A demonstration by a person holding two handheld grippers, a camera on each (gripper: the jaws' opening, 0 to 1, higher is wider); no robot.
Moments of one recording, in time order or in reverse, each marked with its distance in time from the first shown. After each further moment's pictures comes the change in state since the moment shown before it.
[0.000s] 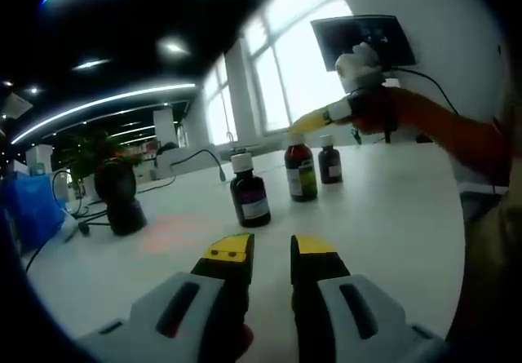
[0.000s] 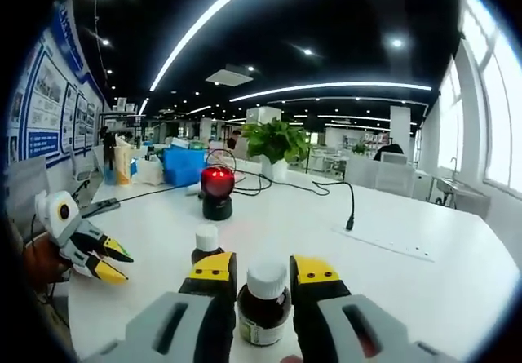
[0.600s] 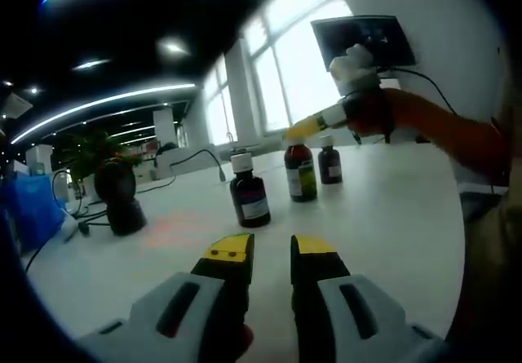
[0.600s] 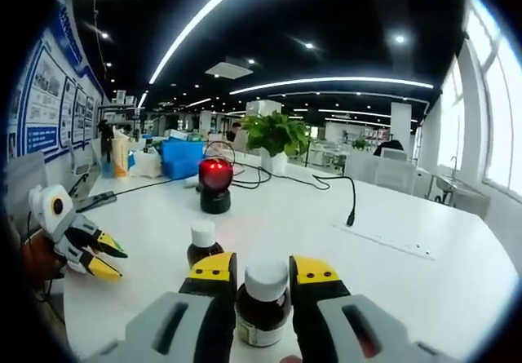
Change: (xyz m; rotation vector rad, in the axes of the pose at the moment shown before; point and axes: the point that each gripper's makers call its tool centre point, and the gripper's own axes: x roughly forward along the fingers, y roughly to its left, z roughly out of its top) left arm 0.000 0.002 -0.002 0.000 -0.001 0.001; right arm 0.008 0.001 -0.007 -0.010 0.037 -0.005
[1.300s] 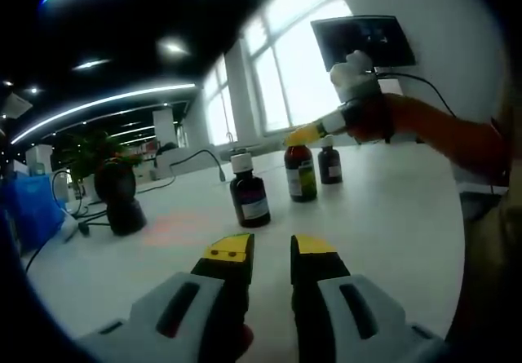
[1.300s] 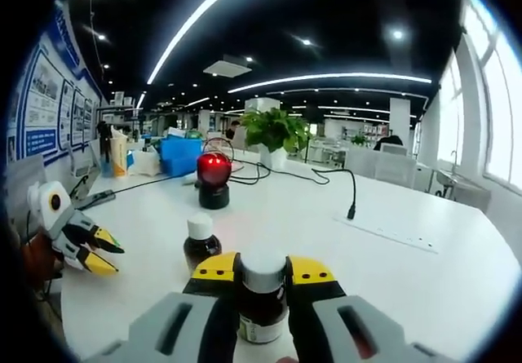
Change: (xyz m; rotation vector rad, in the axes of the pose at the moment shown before) left arm 0.000 -0.001 0.001 0.000 0.000 0.001; right arm 0.002 -0.001 -0.011 0.018 0.009 0.004
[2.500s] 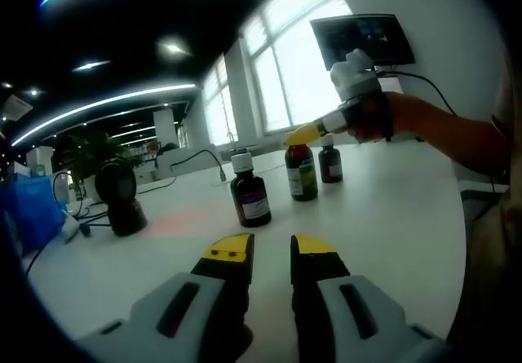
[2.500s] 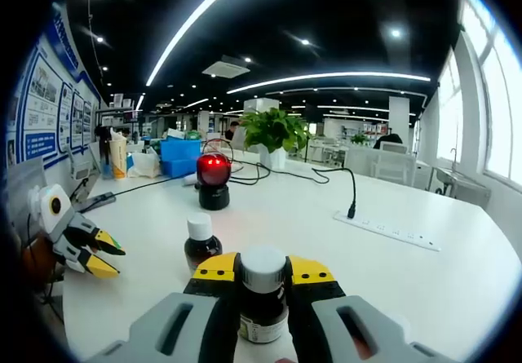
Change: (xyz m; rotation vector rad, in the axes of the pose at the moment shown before) left arm 0.001 0.001 -0.001 0.009 0.003 0.006; right arm 0.001 0.000 0.000 0.015 0.002 0.000
